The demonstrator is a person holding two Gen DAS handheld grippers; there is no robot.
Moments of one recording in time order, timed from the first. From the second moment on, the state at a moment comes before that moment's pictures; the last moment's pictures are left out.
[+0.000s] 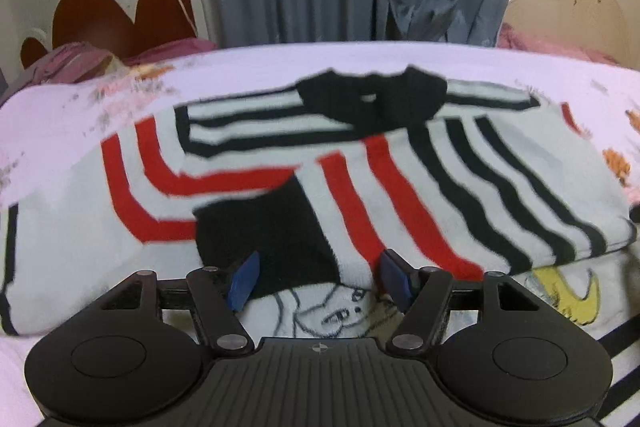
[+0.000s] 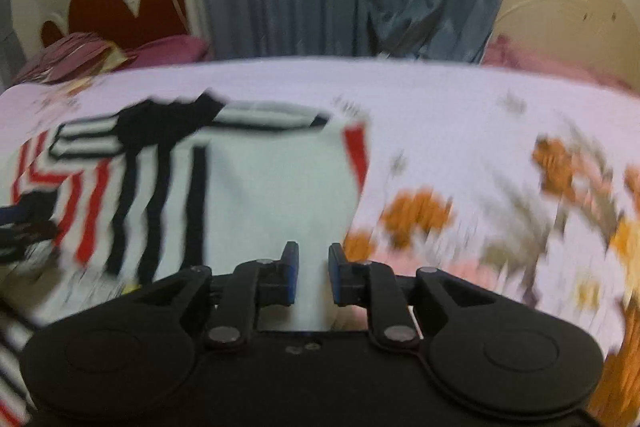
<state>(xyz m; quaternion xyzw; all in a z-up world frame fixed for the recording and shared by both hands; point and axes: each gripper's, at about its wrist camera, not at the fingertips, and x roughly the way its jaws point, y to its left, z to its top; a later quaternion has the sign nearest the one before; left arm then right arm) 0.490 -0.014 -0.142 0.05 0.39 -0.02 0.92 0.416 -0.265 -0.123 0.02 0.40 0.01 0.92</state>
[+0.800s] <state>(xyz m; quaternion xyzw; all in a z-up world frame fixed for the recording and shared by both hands) 0.382 0.215 -0.134 -0.19 0.35 0.21 0.90 0.399 -0.233 -0.109 0.01 0.38 0.00 0.93</state>
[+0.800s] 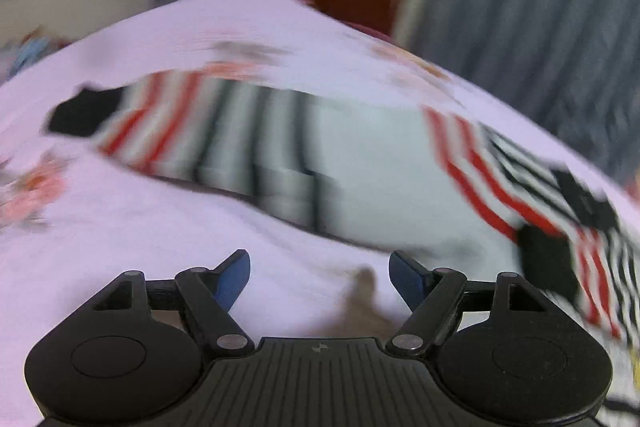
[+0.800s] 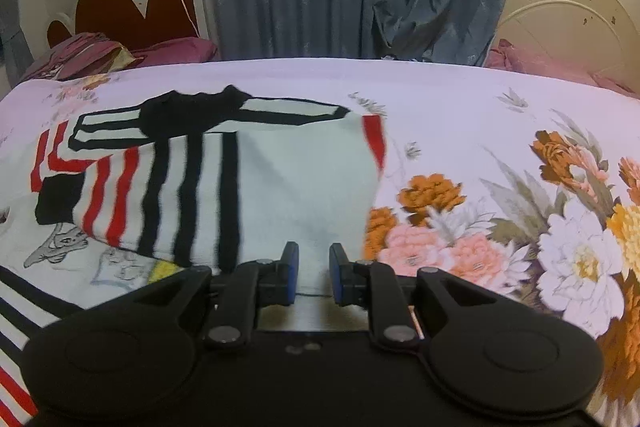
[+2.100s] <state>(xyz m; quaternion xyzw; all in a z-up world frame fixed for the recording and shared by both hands) 0.413 0.308 -0.103 -0.22 0.24 0.15 0.93 0.434 -0.154 -0.122 0.04 0.39 -0.03 0.92</state>
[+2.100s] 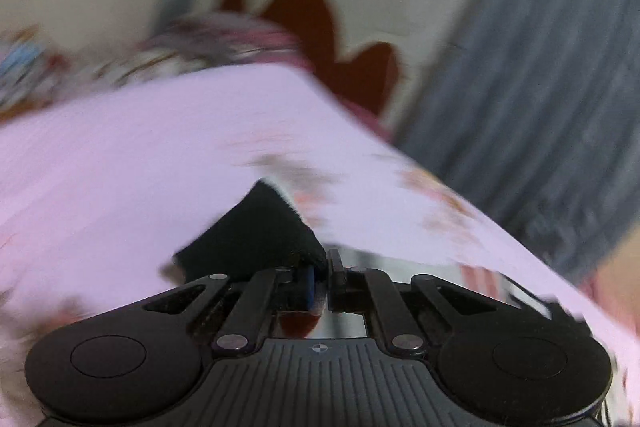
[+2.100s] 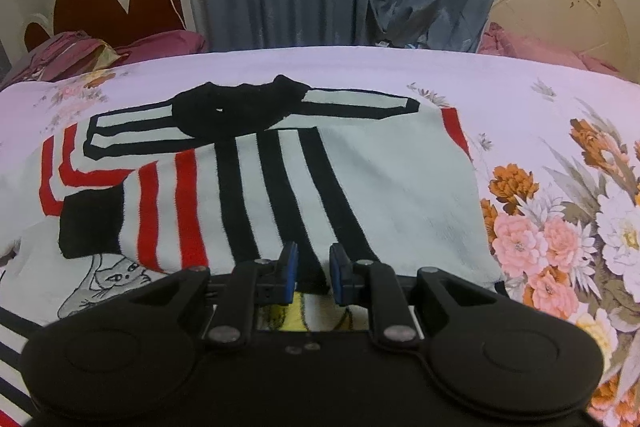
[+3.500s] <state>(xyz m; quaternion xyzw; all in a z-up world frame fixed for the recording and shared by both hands) 0.426 0.041 -0.104 0.02 0.31 -0.07 0.95 0.428 -0.197 -0.118 0.16 0.38 0.04 0.91</state>
